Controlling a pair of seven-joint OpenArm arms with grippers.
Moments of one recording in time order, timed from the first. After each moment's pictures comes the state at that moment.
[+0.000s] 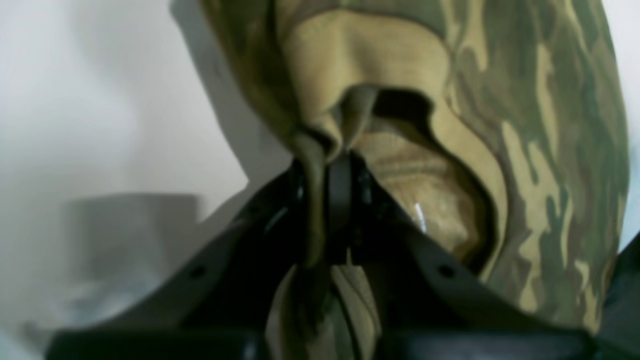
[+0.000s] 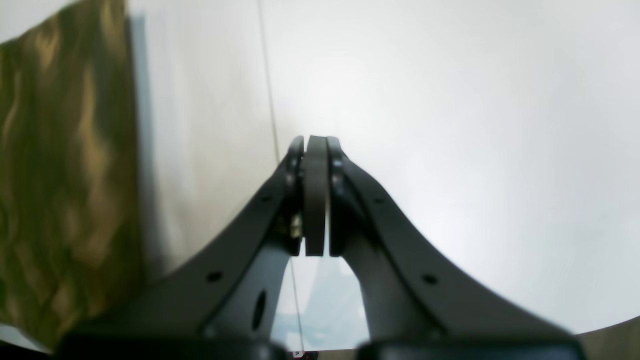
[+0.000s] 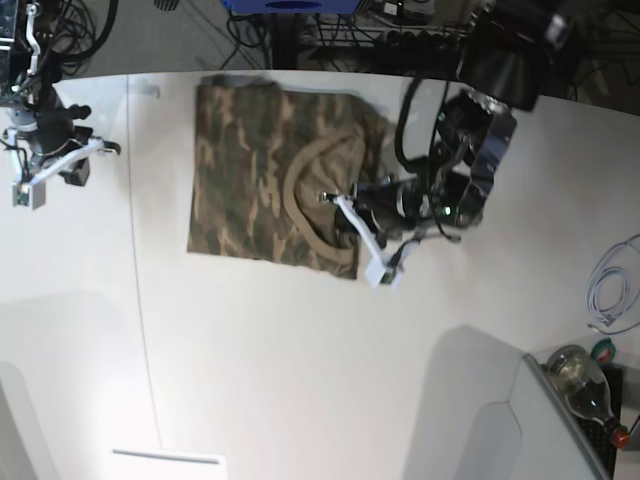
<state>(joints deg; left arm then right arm) -7.9 -14.3 23.1 71.6 -34.4 -7.6 44.3 -25.2 13.0 15.1 97.1 25.2 5.8 -34.9</state>
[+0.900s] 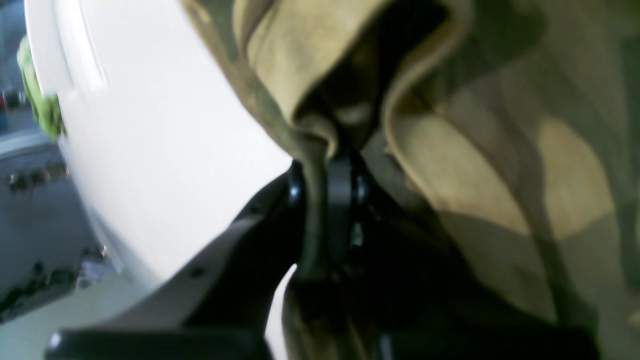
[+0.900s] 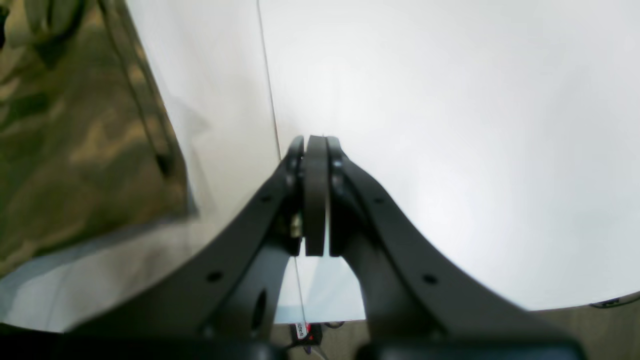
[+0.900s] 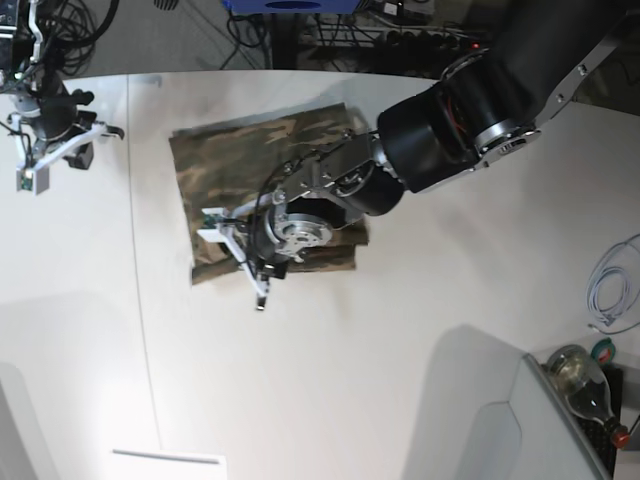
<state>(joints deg) -27.8 -1.7 69.5 48.6 29.6 -8.9 17.8 -27.7 12.7 15.1 97.2 25.8 5.6 -35.2</state>
